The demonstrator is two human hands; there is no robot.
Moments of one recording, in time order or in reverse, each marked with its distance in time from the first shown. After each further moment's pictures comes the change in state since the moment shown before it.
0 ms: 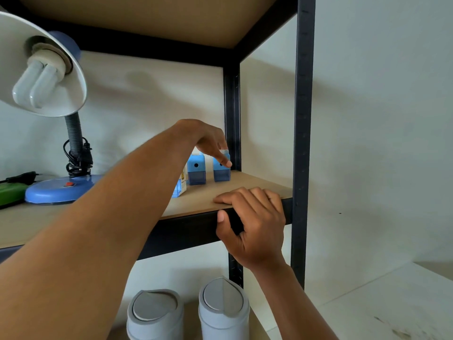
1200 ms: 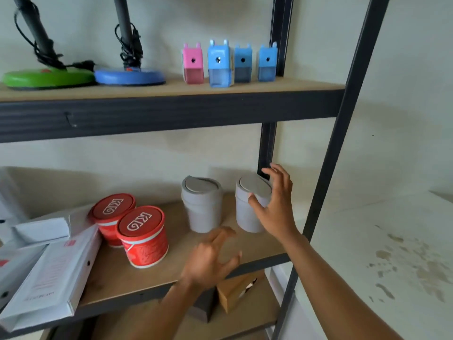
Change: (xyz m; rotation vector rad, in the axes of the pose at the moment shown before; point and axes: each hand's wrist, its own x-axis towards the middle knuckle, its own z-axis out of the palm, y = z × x) left_hand -0.286 0.136 0.416 -0.852 0.522 -0.014; right_hand -0.183 -0.060 -0.015 0.327 -0.451 0.647
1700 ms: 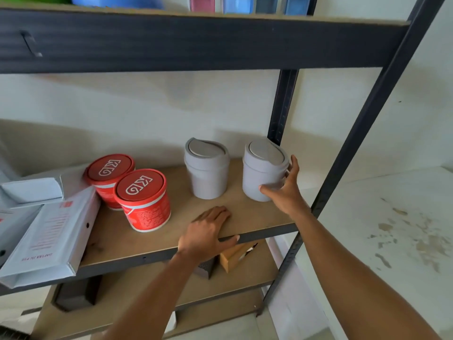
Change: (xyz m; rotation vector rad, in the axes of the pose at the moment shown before) left_hand -0.021 -0.058 0.035 0.311 -0.257 -0.137; right_hand -0.030 0.086 0.025 0.250 -0.316 0.619
